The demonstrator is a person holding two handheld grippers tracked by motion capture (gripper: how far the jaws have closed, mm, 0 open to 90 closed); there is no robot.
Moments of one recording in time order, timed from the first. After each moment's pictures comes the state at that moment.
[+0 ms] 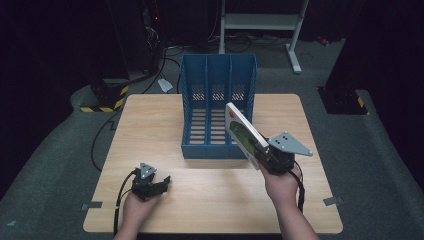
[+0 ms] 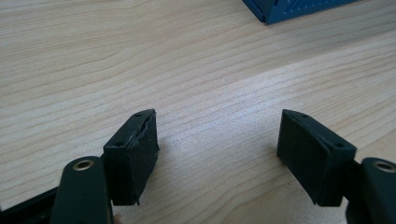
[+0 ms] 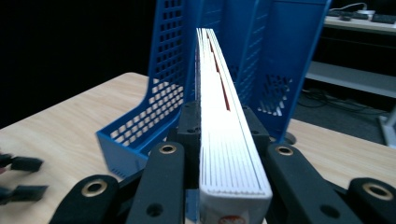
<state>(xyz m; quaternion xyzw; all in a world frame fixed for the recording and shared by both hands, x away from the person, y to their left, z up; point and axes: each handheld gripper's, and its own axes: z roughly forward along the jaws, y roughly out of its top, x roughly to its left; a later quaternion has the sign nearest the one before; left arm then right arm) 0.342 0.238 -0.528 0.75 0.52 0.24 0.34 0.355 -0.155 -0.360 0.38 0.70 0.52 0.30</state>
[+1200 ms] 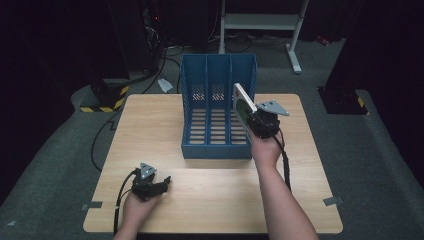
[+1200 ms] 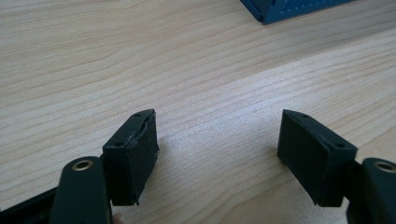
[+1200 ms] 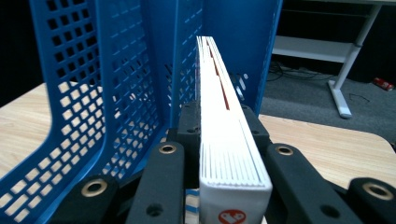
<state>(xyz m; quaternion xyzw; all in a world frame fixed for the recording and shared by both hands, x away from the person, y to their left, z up) 0.342 0.238 -0.528 0.75 0.52 0.24 0.34 0.464 -0.128 -0.369 0.49 0.67 0.46 0.33</state>
